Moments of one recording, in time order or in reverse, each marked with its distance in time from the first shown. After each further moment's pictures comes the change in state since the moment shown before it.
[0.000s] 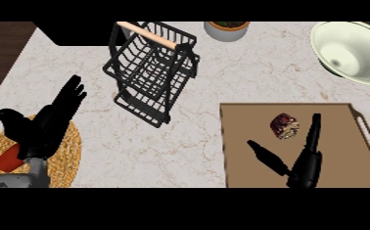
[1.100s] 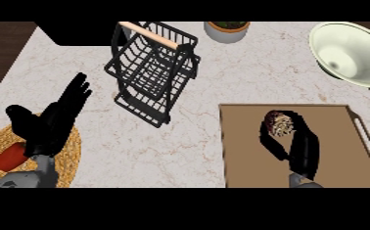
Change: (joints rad) left arm -0.018 -0.092 0.048 -0.029 -0.093 -0.037 0.057; right arm -0.151 -0.106 -0.001 0.201 0.253 0.106 0.139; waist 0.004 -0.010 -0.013
